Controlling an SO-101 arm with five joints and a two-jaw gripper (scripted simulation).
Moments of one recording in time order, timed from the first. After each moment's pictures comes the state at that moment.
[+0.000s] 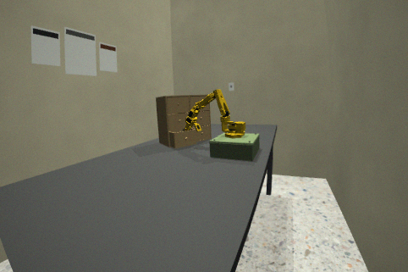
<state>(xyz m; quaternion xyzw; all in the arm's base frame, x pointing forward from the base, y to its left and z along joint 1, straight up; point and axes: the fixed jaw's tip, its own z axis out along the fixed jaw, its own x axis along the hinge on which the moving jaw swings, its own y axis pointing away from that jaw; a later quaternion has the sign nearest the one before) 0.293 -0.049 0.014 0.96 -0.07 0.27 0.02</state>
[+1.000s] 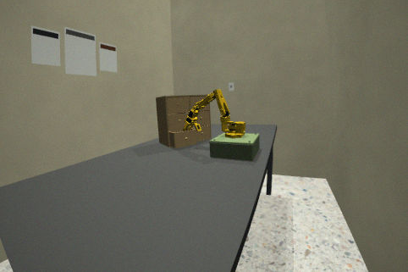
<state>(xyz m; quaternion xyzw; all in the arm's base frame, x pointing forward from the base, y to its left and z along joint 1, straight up) 0.292 -0.049 0.013 0.96 -0.07 0.26 0.02</state>
